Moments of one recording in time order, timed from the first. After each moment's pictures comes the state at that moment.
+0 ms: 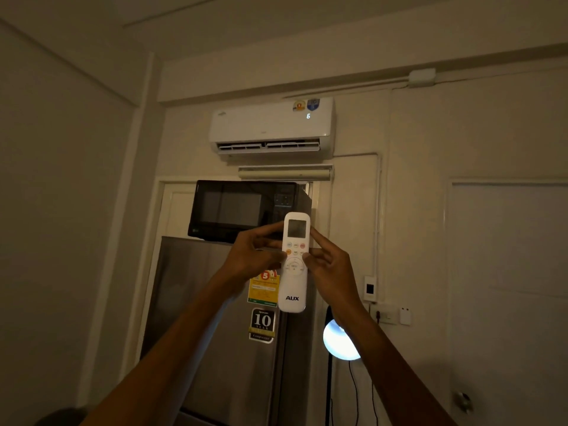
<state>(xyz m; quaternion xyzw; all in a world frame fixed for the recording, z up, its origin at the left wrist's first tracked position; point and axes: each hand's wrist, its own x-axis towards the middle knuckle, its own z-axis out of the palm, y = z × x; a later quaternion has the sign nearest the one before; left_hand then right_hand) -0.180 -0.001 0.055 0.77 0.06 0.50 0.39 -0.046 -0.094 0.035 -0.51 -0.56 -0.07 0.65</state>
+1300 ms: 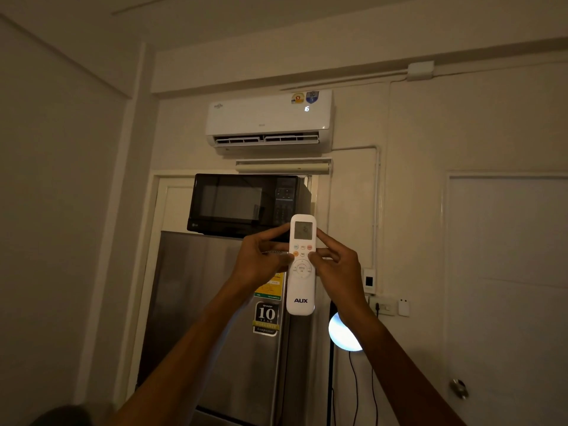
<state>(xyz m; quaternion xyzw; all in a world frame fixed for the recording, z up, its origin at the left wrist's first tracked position) -0.180 0.008 0.034 0.75 0.05 0.51 0.42 -0.052 -0.081 0.020 -0.52 -0.51 -0.10 0.67</state>
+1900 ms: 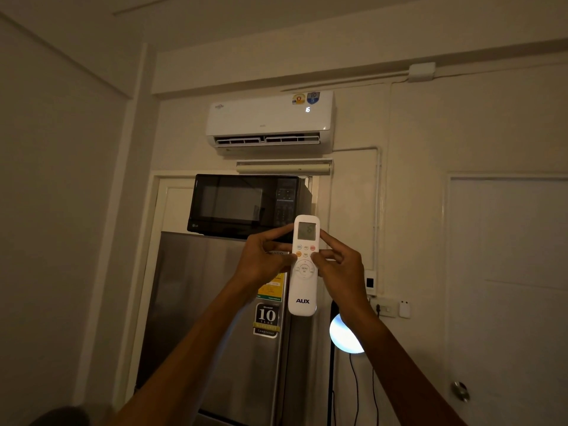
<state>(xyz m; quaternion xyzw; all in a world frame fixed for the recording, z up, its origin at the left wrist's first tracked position) -0.174 0.011 0.038 0.75 0.05 0.50 0.42 -0.048 -0.077 0.021 -0.53 -0.49 -0.11 0.68</state>
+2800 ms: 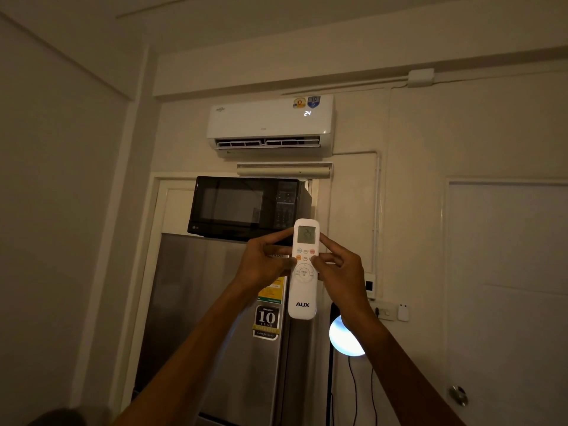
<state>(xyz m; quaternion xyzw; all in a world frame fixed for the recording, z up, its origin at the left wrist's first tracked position) -0.179 0.009 0.037 0.75 0.05 0.50 0.43 -0.060 -0.084 0.023 -0.55 -0.48 -0.10 0.67</state>
